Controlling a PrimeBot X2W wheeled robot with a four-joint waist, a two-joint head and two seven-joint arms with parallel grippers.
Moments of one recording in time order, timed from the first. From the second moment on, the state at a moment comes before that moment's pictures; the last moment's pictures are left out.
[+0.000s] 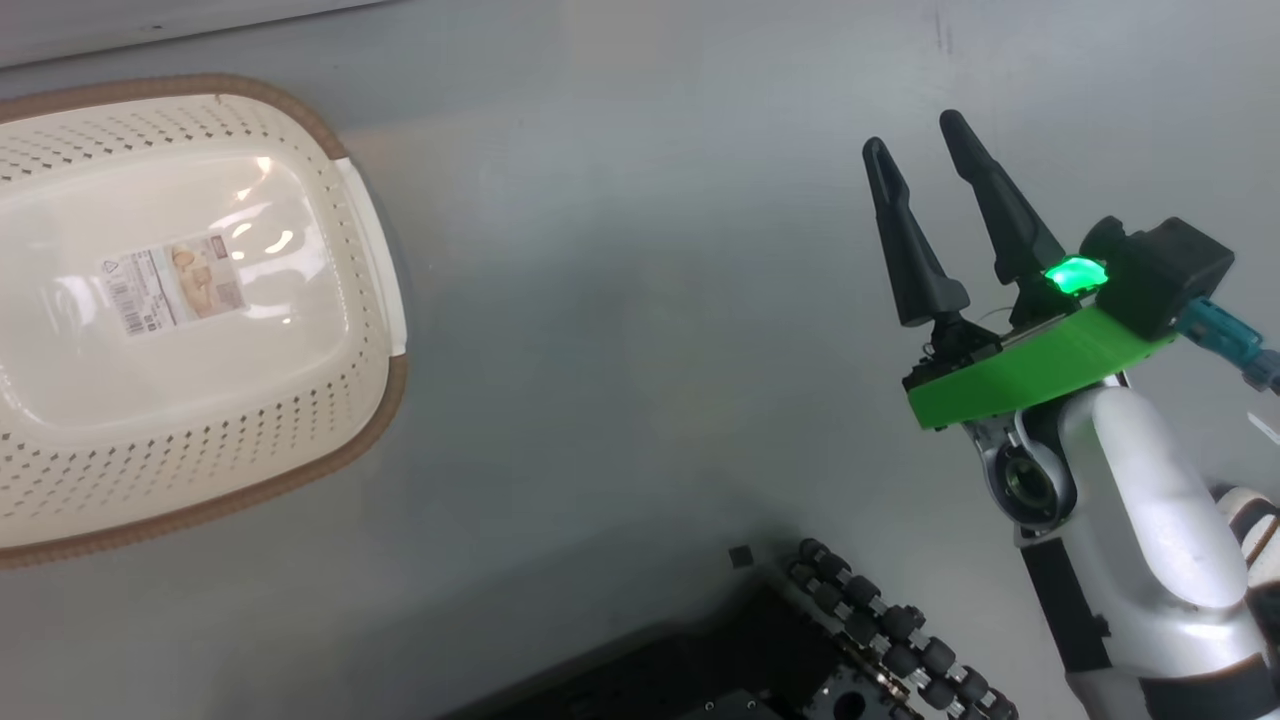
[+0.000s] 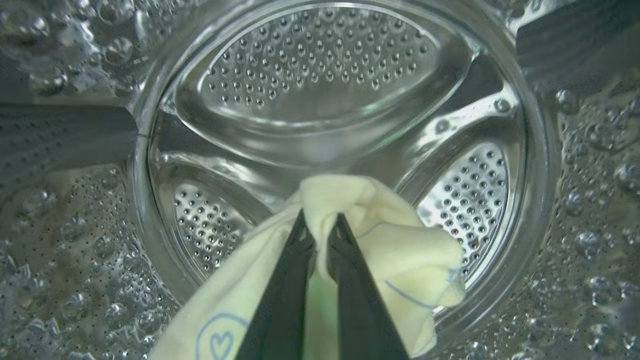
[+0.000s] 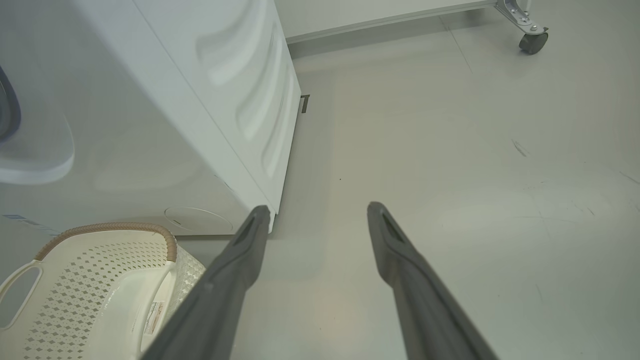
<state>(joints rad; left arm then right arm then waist) -1.70 0.60 -0.22 0.75 -0.31 -0.13 -0.23 -0.46 -0.04 0.19 0.18 0.36 0.13 -0.25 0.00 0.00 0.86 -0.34</state>
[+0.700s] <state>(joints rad) -1.74 0.59 -0.30 1.05 -0.31 -0.13 -0.25 -0.46 -0.04 0.21 0.18 0.37 0.13 -0.25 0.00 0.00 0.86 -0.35</state>
